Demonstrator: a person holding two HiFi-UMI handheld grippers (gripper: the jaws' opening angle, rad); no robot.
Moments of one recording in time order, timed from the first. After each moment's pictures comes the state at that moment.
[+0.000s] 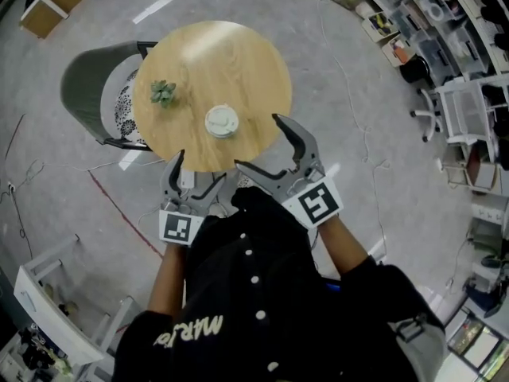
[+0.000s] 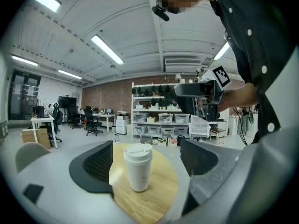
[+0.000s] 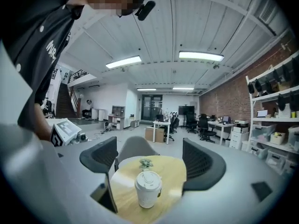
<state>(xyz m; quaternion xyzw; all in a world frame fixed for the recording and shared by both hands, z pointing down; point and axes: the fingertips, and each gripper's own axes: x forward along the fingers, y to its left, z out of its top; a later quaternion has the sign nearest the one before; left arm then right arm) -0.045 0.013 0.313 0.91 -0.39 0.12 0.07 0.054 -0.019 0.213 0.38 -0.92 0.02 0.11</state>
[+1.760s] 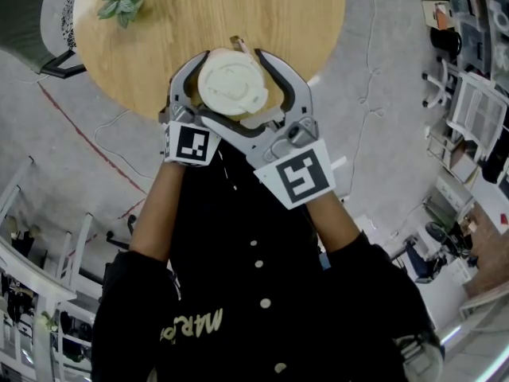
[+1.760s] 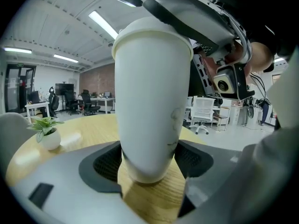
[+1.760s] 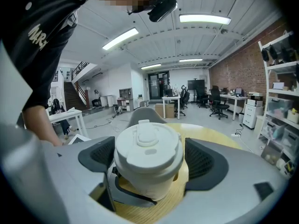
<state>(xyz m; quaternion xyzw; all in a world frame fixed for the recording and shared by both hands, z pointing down) 0.002 -0.122 0.573 0.90 -0.39 0.16 0.09 -0.033 -0.126 0.451 0.29 -0.94 0.08 0.18</state>
